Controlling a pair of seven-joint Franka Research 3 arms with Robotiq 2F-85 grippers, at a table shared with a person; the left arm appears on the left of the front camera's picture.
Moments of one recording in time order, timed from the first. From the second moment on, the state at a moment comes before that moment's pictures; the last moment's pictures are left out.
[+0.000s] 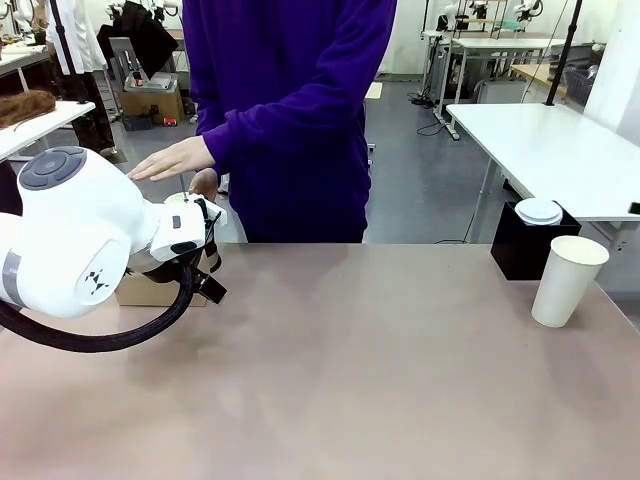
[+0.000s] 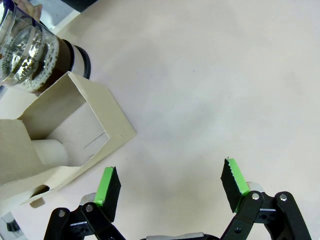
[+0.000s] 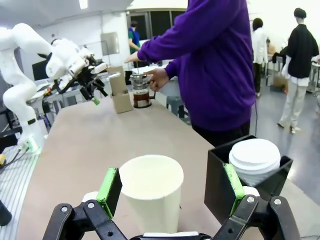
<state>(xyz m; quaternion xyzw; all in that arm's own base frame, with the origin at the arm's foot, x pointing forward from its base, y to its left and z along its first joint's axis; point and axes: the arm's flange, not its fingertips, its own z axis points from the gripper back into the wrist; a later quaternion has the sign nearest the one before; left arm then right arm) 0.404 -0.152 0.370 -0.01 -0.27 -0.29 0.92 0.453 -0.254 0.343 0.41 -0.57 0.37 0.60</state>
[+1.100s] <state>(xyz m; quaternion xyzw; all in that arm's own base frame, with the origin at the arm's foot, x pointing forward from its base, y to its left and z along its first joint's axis) 0.404 -0.152 0.370 -0.01 -0.27 -0.29 0.92 0.446 -0.227 0.259 0.42 -0.55 0.35 0.62</state>
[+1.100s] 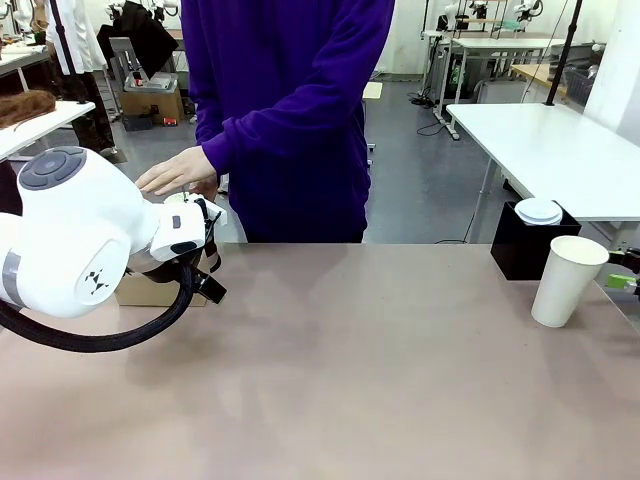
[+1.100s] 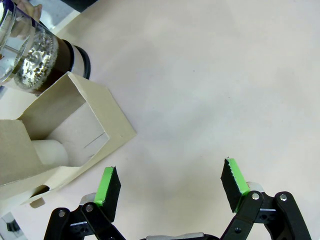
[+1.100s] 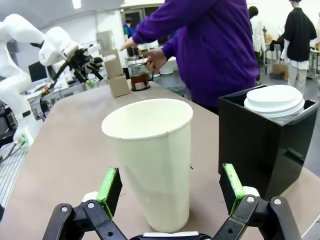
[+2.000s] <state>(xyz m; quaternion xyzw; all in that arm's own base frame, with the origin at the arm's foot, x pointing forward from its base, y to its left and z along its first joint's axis) 0.404 -0.152 0.370 -0.01 -0.27 -0.29 0.92 0.449 -0.189 0.242 0.44 -0.54 0.36 0.62</state>
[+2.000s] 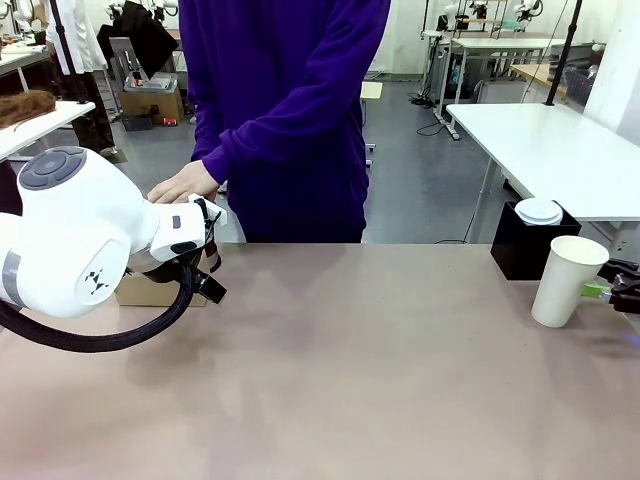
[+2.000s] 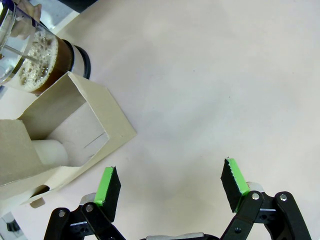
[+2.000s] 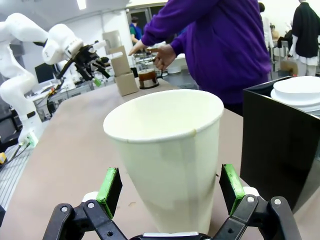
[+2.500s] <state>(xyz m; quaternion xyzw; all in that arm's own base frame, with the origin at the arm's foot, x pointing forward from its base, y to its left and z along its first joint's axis) 0.404 -0.152 0.370 -0.01 -0.27 -0.29 0.92 0.459 -0.161 0.238 0.45 -0.53 0.36 0.61</state>
